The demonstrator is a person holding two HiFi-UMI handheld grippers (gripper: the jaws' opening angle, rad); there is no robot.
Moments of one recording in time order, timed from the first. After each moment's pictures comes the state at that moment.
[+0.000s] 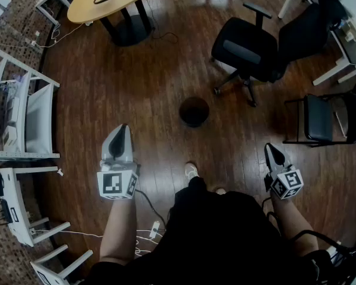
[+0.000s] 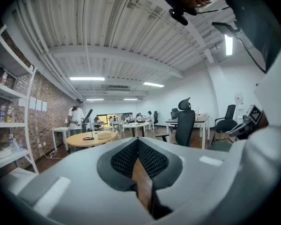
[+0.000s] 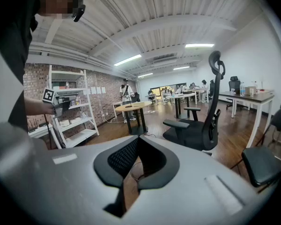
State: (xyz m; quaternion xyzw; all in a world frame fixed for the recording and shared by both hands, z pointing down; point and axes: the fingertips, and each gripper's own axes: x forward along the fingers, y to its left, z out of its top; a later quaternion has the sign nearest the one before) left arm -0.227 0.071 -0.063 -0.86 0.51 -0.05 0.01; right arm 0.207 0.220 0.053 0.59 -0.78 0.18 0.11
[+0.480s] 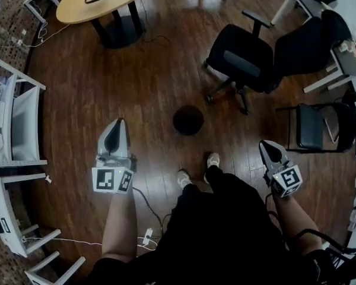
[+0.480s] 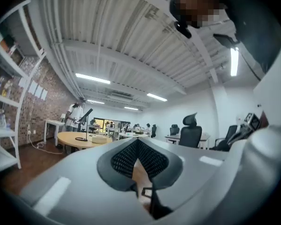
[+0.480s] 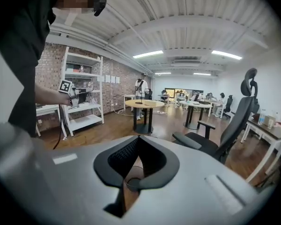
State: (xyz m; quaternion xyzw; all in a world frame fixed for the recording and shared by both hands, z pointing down) left arm -0.241 0.003 -0.056 -0.86 0.50 0.05 -0.02; right arm 0.172 0.144 0.023 0.52 -0.83 0.10 0.19
